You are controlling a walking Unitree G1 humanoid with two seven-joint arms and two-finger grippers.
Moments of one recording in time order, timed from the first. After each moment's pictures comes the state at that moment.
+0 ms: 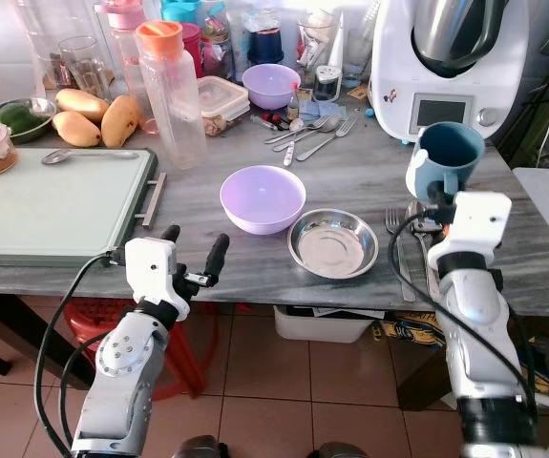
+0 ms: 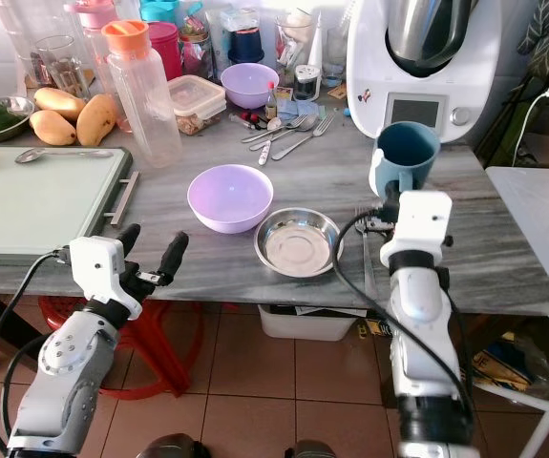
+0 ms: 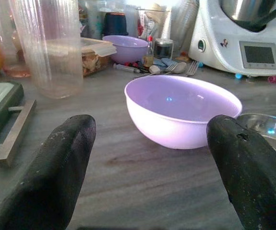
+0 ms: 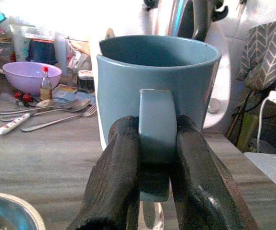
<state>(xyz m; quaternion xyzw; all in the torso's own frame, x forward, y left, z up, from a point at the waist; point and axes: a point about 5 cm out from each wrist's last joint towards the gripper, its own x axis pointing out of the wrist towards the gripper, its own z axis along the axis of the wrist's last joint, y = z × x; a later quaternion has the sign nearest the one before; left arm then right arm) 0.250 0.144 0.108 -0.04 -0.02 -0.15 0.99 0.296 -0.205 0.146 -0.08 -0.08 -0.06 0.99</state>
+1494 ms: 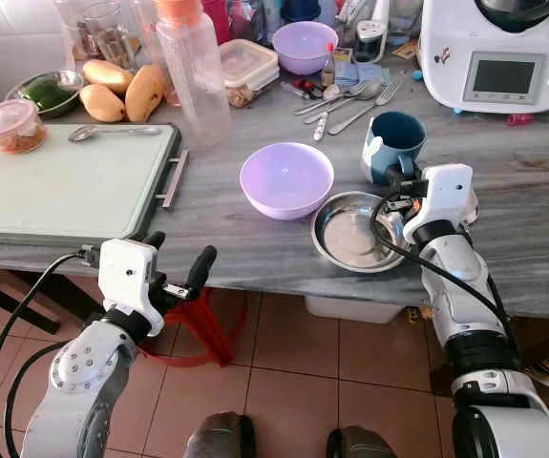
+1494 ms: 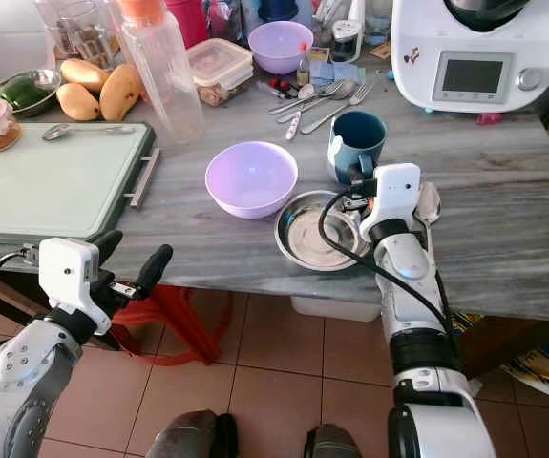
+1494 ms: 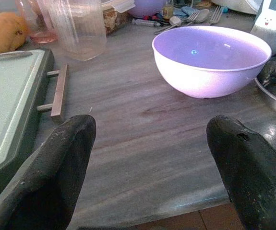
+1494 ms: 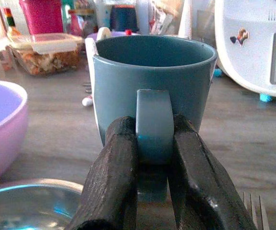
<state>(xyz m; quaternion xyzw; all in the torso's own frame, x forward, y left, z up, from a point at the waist) 0.224 0.163 0.132 0.00 0.02 -0.18 0.98 0.344 -0.195 0.138 -0.04 -0.07 0.06 1.00</state>
